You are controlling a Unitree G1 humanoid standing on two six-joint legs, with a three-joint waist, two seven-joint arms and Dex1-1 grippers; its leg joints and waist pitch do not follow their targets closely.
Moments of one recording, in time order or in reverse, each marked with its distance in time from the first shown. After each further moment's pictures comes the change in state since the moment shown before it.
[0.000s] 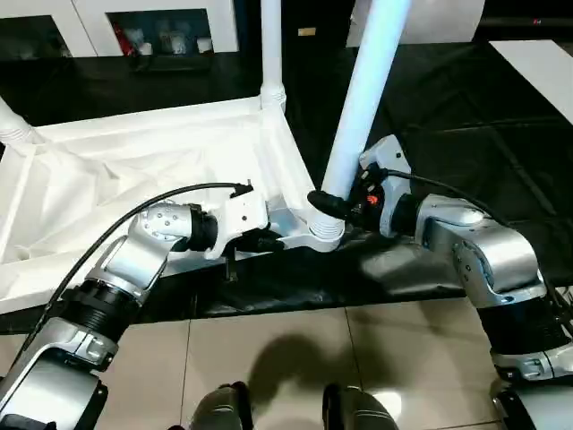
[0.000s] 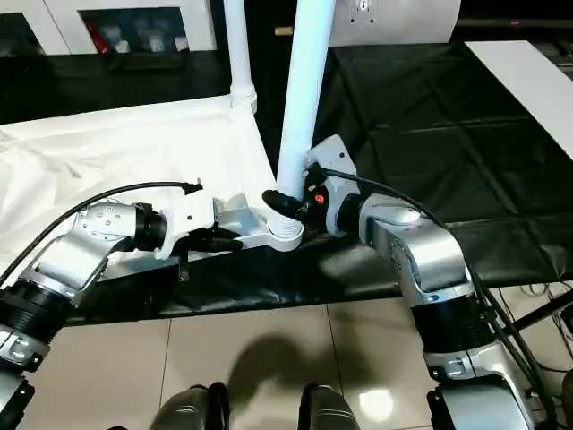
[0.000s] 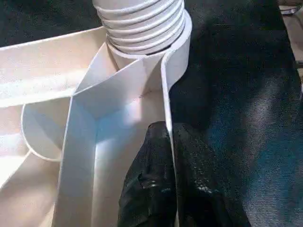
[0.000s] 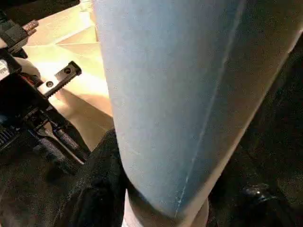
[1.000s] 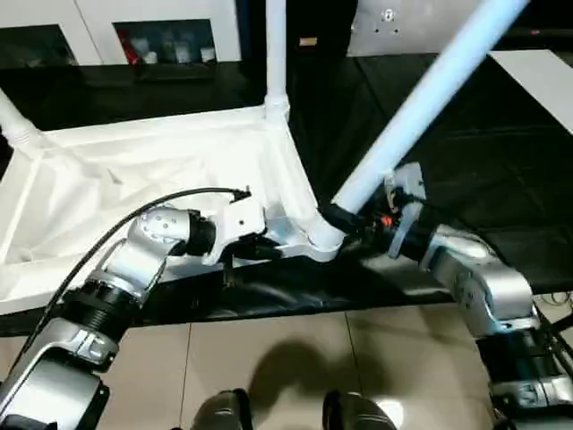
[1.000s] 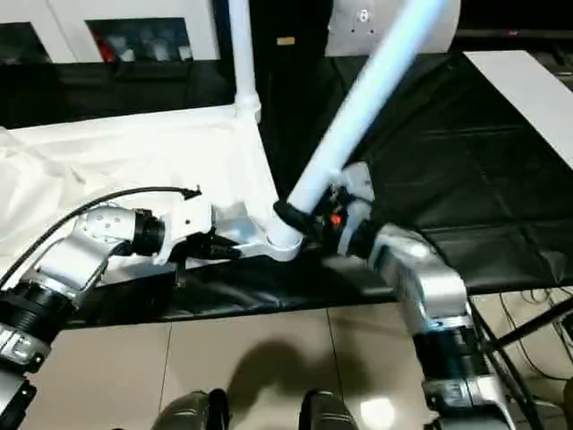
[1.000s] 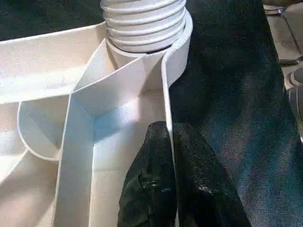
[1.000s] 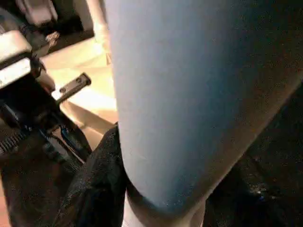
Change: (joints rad) left arm 0.000 0.000 -0.004 0.046 -0.007 -0.023 -0.050; right arm 0.137 0.020 -0.023 0.109 0.025 -0.281 0.087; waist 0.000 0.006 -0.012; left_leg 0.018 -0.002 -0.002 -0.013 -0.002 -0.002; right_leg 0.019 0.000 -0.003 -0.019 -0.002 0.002
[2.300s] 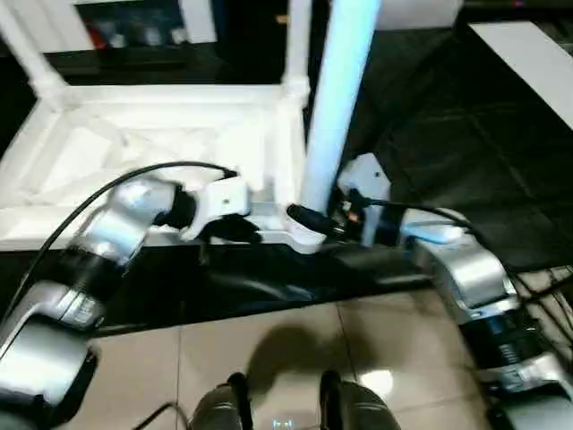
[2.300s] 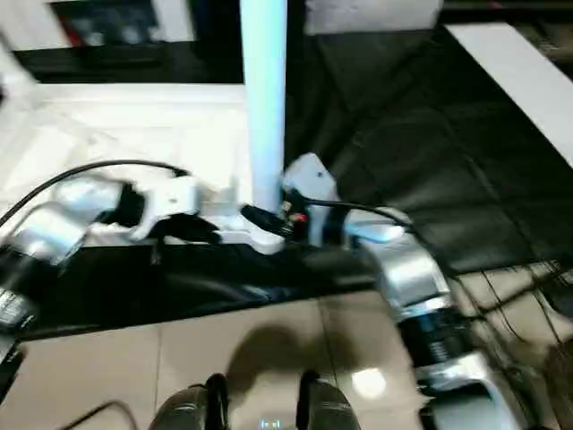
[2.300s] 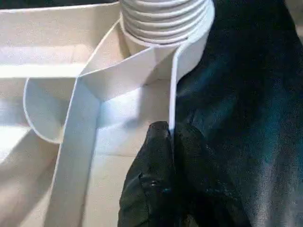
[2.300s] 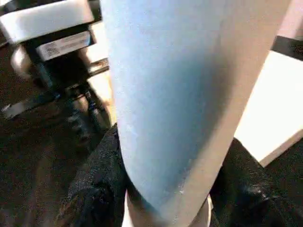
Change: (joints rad) left arm -0.042 0.096 0.064 -0.026 0.044 0.039 -0.047; right arm -0.080 0.086 0.114 -0.034 -0.139 -0.056 -0.057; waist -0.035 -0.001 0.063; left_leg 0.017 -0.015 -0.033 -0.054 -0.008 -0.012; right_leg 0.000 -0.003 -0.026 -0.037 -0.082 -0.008
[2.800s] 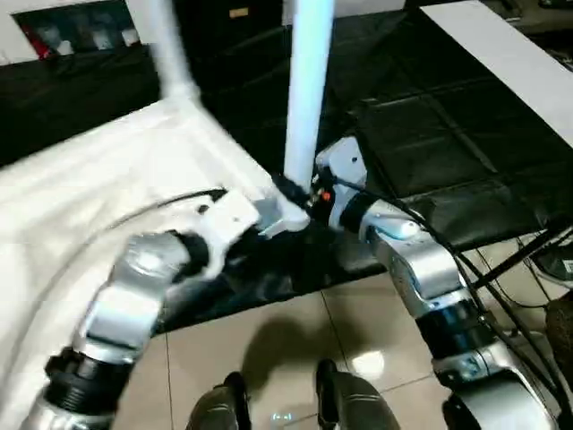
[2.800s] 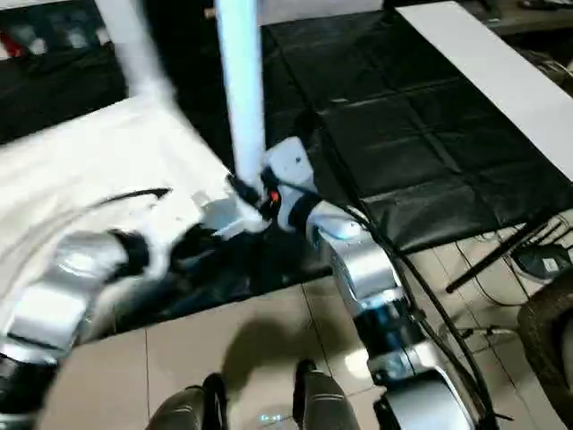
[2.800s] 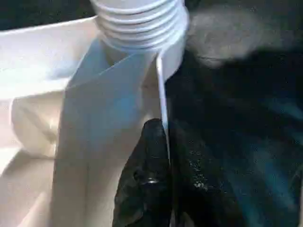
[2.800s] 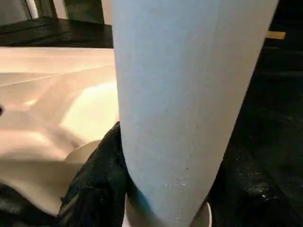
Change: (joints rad) left arm 0.305 -0.198 0.068 -0.660 0.081 0.663 0.433; right arm -0.054 0.134 -0.040 0.123 -0.053 -0.054 -0.247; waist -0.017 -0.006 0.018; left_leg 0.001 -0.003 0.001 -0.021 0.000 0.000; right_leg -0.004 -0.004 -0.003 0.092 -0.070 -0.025
